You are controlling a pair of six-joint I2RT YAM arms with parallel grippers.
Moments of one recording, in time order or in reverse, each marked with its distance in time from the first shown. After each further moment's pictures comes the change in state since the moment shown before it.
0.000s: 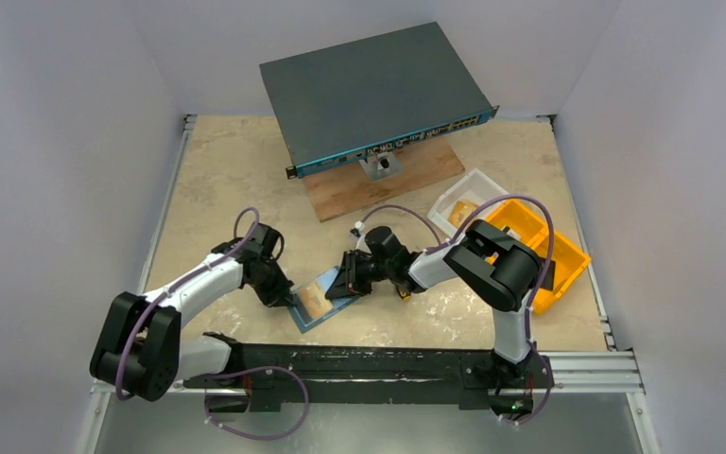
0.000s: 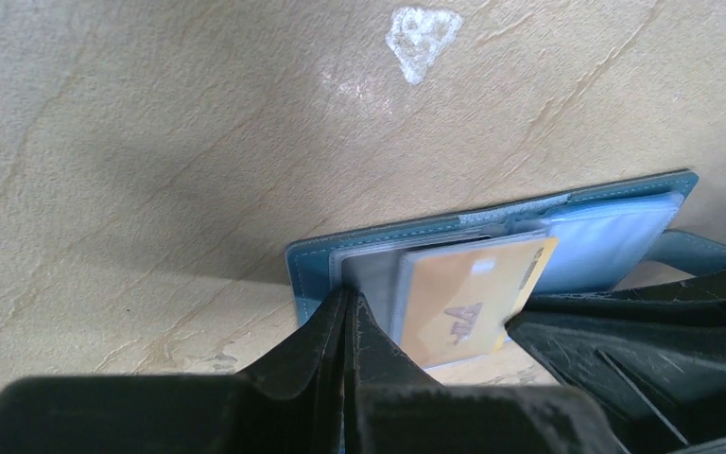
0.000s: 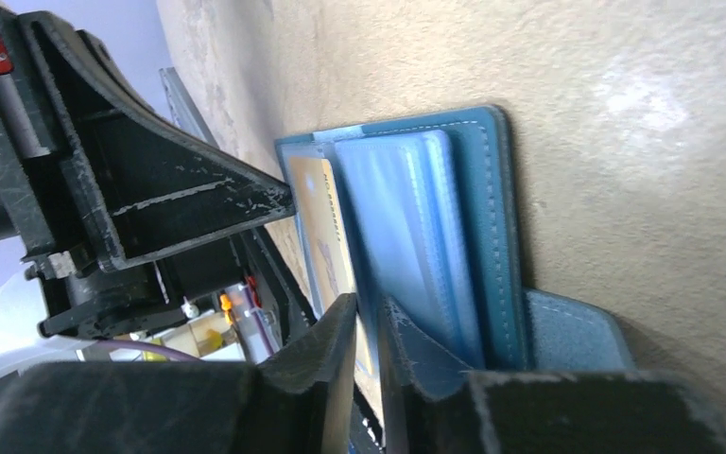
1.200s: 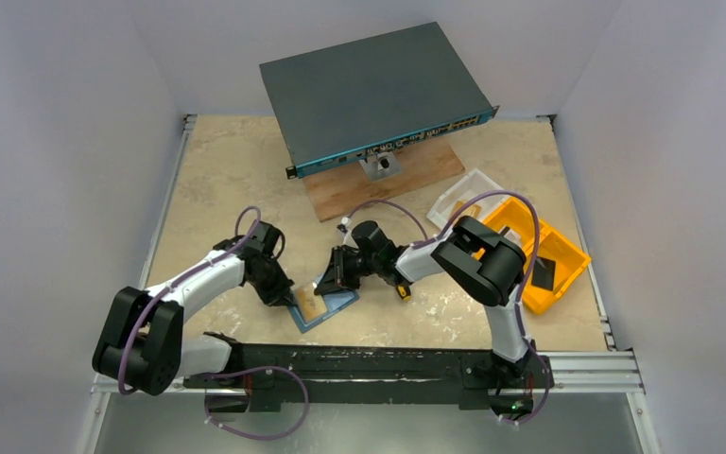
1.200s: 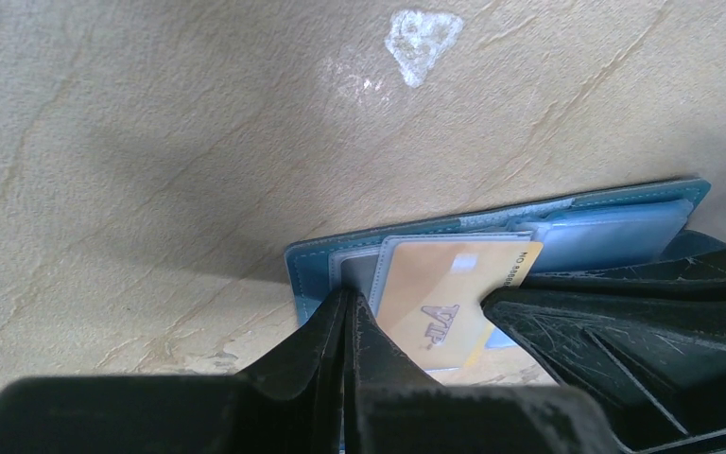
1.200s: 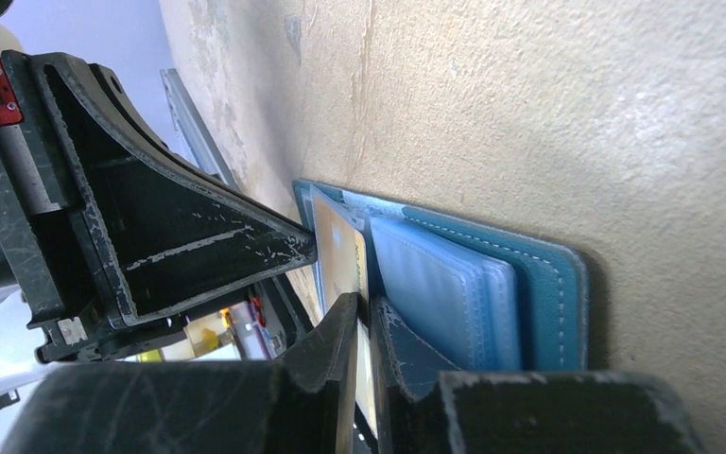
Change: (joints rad) left arm 0.000 0.031 0.021 -0.014 0.007 0.009; right arm 0.027 0.090 0.143 -0.051 -0.021 -0.022
